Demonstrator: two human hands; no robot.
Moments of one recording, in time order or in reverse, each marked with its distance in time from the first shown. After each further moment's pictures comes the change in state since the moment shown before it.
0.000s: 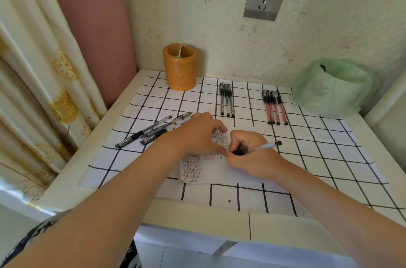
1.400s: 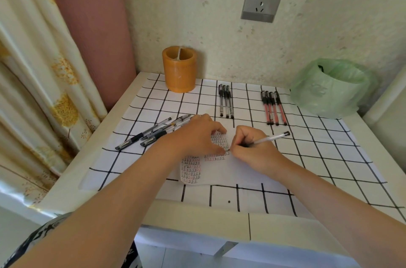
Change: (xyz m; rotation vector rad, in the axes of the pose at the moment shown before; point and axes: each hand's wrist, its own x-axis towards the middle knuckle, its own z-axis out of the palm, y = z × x) left_hand -0.009 0.006 -0.006 0.001 -0.001 -0.009; right_hand 0.003 -0.002 -0.004 0.204 0.071 0.074
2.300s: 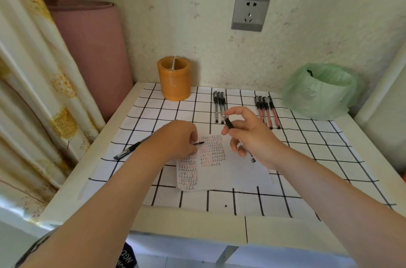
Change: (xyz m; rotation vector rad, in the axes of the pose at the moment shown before) left_hand -0.019 -0.015 -0.022 0.128 0.077 -0.147; right_hand 0.017 -0.028 -0.015 0.198 0.043 0.126
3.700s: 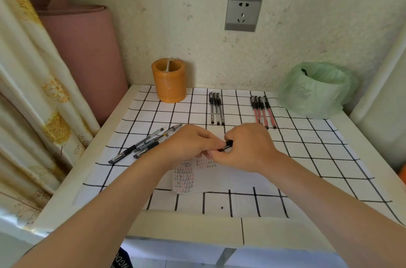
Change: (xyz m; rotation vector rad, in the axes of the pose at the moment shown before) left_hand -0.009 0.043 0.002 -0.858 -0.134 -0.104; right_hand -0.007 0.003 0.012 -1.302 0.262 -0.365
